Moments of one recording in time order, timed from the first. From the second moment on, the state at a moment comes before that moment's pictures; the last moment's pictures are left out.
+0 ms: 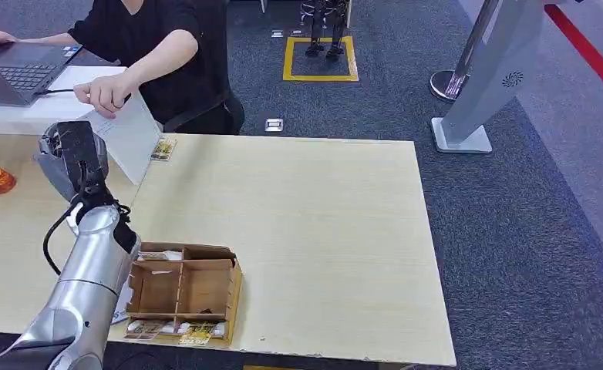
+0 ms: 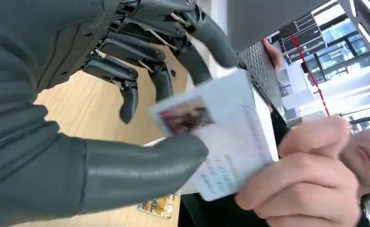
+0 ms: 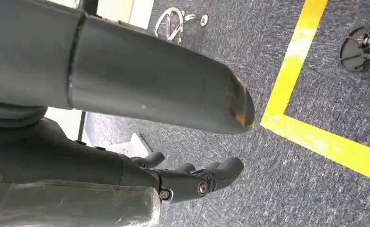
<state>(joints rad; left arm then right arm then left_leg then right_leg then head) -0.74 -0.04 -0.01 -0.78 -0.05 0.65 -0.43 -0.06 0.21 -1.16 -0.20 1.56 -0.08 0.16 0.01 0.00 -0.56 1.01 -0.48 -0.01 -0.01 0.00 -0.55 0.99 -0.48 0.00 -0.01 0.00</state>
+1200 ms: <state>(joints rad) 0.05 0.02 -0.35 -1.67 0.11 0.66 -0.55 -0.03 0.25 -1.23 -0.23 1.44 -0.21 0.14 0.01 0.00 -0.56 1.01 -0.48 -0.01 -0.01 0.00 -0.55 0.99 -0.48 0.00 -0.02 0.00</state>
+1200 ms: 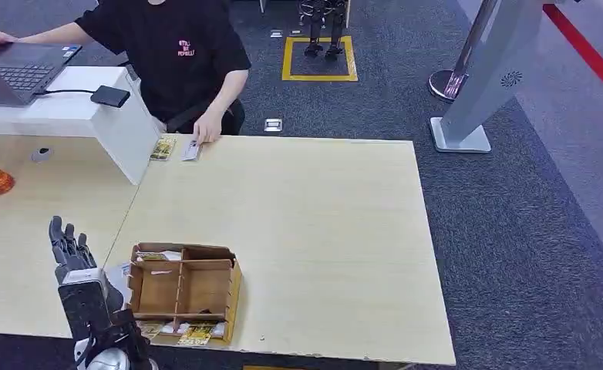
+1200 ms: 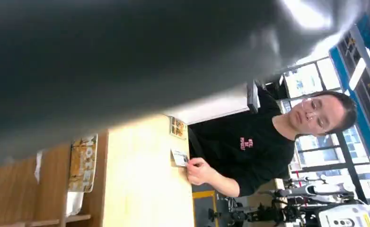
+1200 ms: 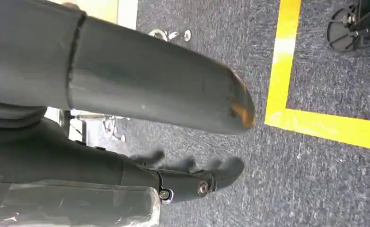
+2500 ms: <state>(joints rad) 0.17 0.10 -0.54 -1.76 -1.20 0.65 0.08 -0.03 0.28 -1.29 -0.27 1.43 -0.13 0.14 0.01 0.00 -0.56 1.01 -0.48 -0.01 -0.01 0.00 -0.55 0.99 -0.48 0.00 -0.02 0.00</state>
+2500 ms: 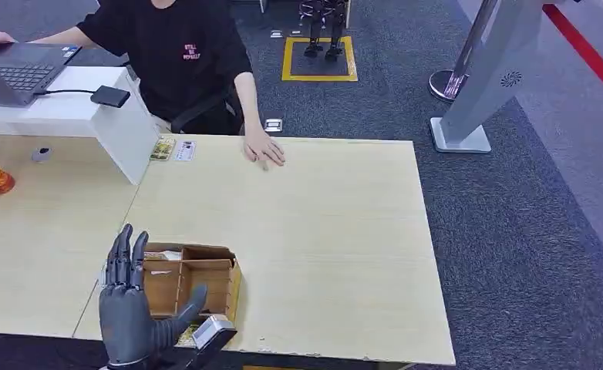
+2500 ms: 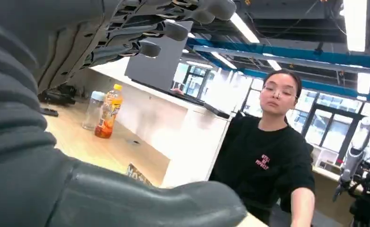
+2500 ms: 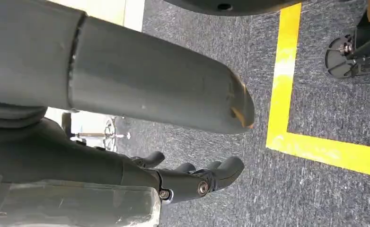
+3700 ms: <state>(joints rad) 0.19 0.41 -0.80 -1.80 -1.29 0.62 0.27 -0.03 0.30 -1.35 -0.33 1.44 -0.08 0.11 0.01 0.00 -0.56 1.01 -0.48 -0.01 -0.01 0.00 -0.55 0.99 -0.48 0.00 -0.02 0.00</state>
